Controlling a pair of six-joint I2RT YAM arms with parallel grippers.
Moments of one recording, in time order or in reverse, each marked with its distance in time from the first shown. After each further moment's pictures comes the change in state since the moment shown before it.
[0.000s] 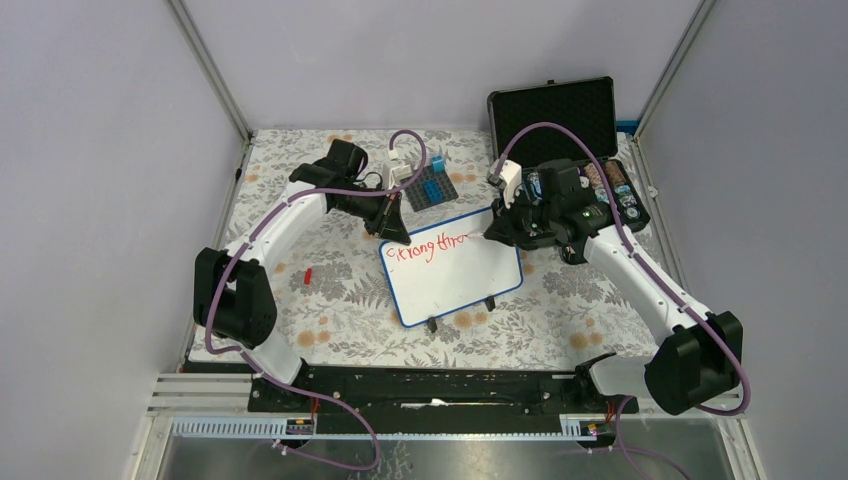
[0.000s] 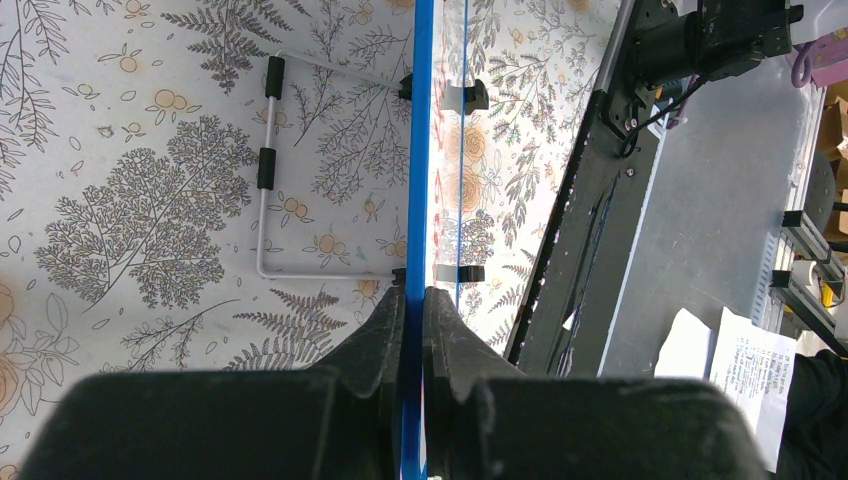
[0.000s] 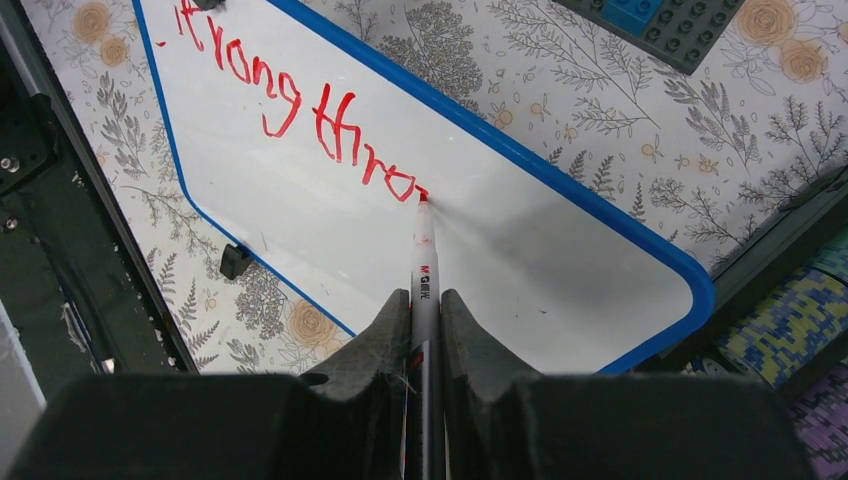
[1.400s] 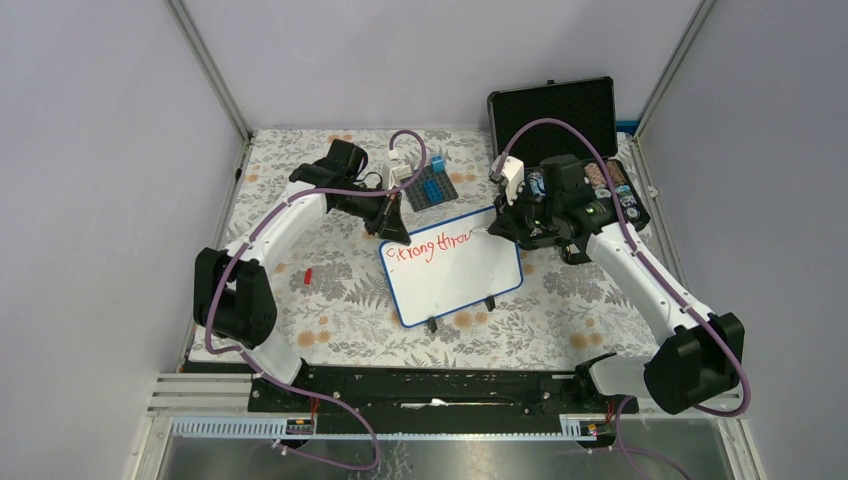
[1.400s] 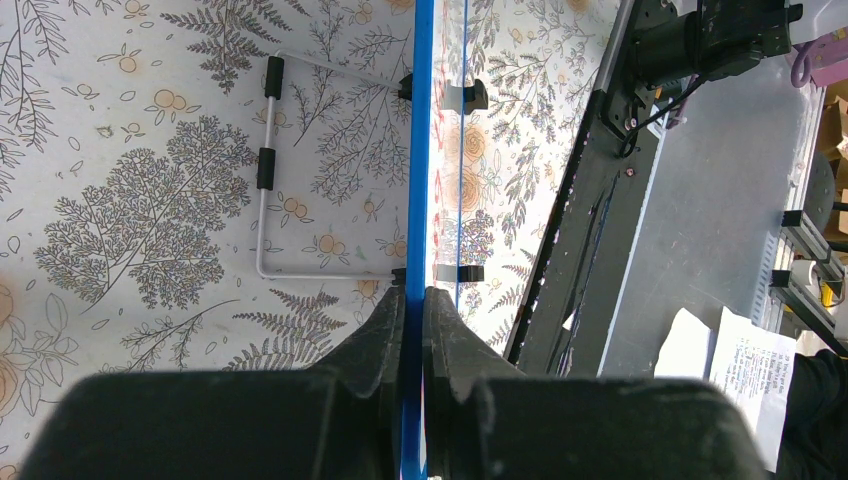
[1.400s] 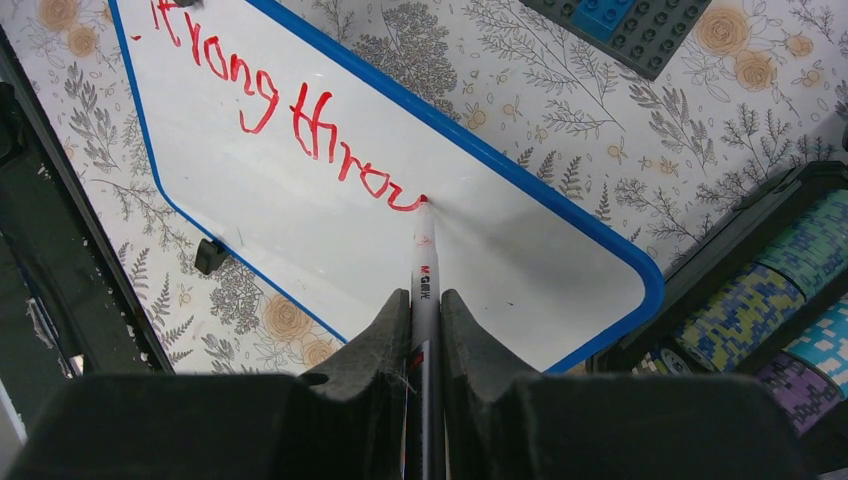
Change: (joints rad) left arm 0.000 0.000 0.000 0.000 0.000 0.000; right arm -0.015 0.002 0.034 -0.038 0.019 -0.056
